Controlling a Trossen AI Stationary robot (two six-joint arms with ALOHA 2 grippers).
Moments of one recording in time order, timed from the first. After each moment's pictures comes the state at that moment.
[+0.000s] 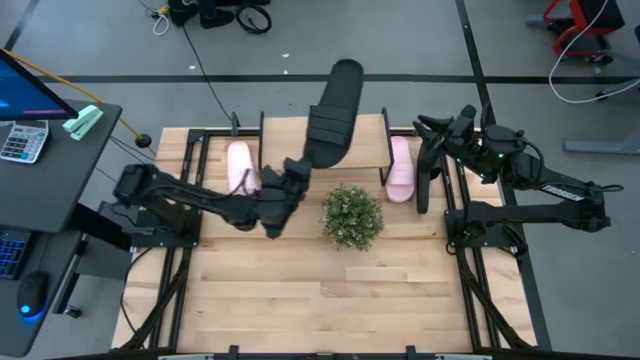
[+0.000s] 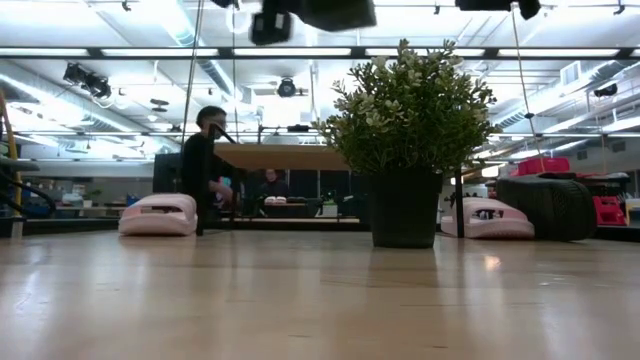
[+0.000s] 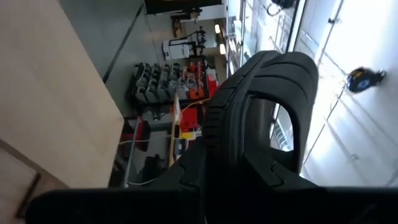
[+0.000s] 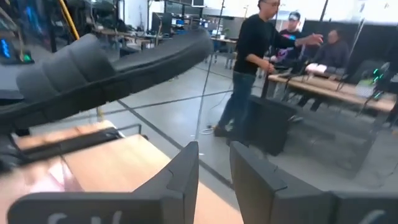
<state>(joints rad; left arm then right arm) -0.19 1.64 1.20 0.58 -1.35 -1.43 -0.27 0.70 0.92 -0.25 0.48 -0.07</state>
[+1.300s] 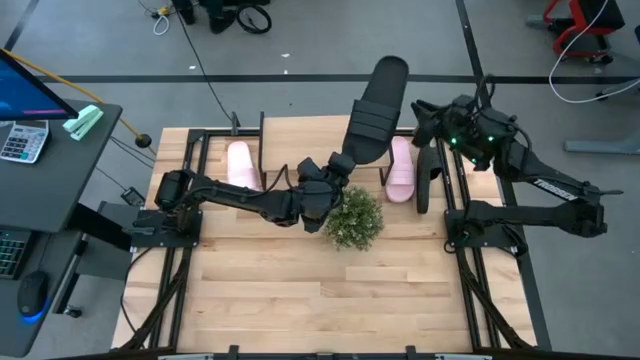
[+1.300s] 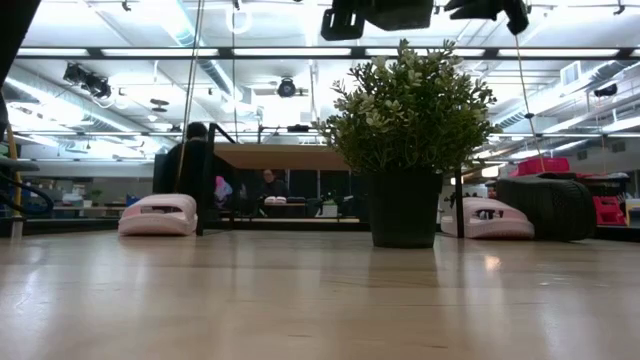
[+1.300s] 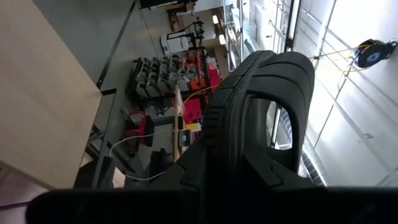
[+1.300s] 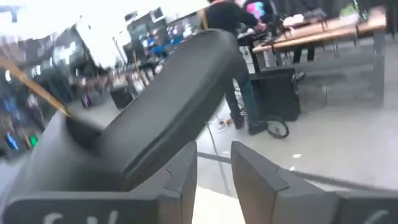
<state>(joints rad) -0.13 1.93 1.63 0.42 -1.26 -1.35 -0.45 0.81 0.99 -0.20 0.41 0.38</state>
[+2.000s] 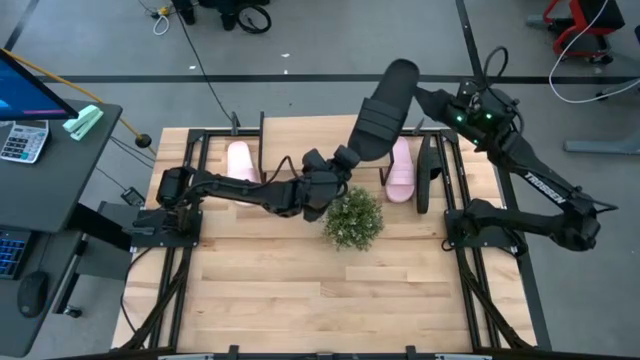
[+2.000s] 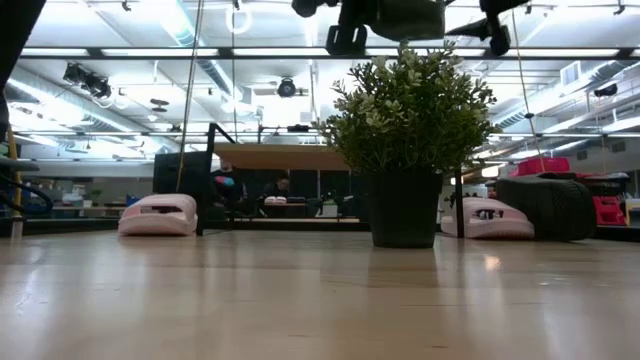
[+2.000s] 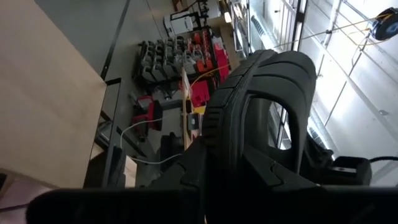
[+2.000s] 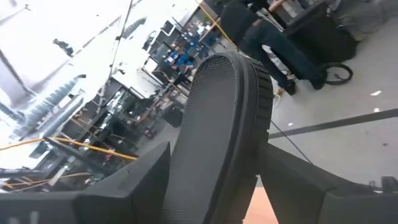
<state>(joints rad) -0.07 1.93 1.63 0.32 -1.11 -1.39 -0.77 0.87 0.99 -0.10 0.00 0.87</state>
